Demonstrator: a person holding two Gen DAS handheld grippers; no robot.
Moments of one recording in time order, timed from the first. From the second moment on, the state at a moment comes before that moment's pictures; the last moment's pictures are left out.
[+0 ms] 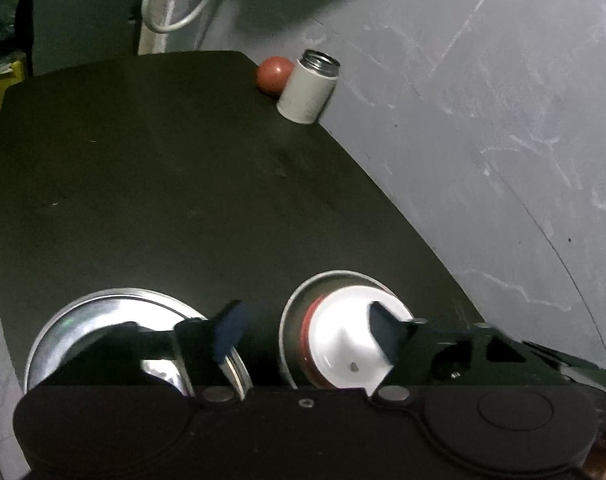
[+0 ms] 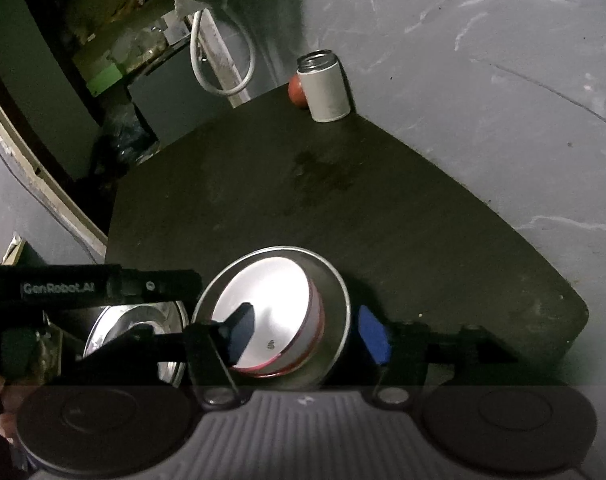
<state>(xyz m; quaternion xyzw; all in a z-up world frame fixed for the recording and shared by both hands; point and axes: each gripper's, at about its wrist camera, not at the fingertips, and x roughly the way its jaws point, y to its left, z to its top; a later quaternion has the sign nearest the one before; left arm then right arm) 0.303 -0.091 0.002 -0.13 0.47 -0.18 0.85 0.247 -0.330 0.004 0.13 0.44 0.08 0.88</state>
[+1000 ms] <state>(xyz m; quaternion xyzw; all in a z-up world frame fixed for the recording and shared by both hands) 0.302 -0.072 -0.023 -0.06 0.49 -0.11 0.86 0.232 -0.357 -0.003 0.11 0.45 -0.01 0.89</state>
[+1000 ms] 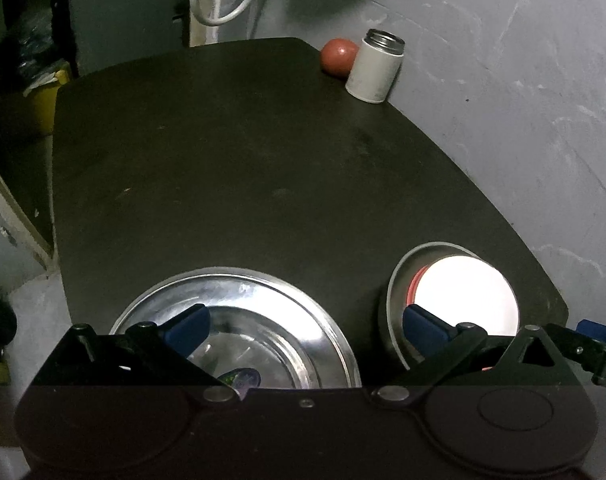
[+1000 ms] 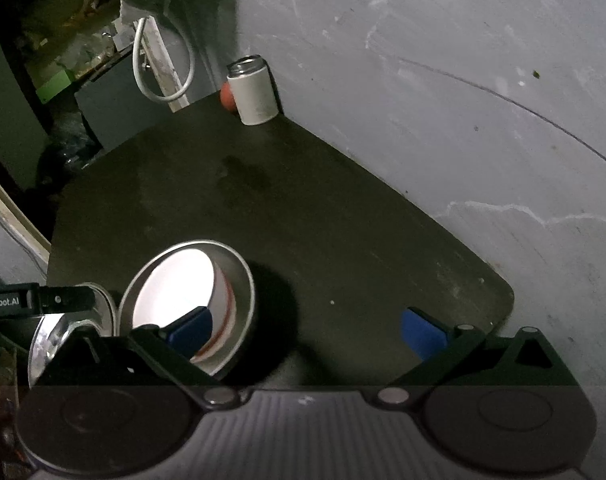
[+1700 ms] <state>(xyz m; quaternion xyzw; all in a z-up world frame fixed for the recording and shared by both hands) 0.320 -0.098 -0.037 0.00 0.52 -0.12 0.84 0.240 -0.365 -0.015 0.11 0.47 0.02 0.87</state>
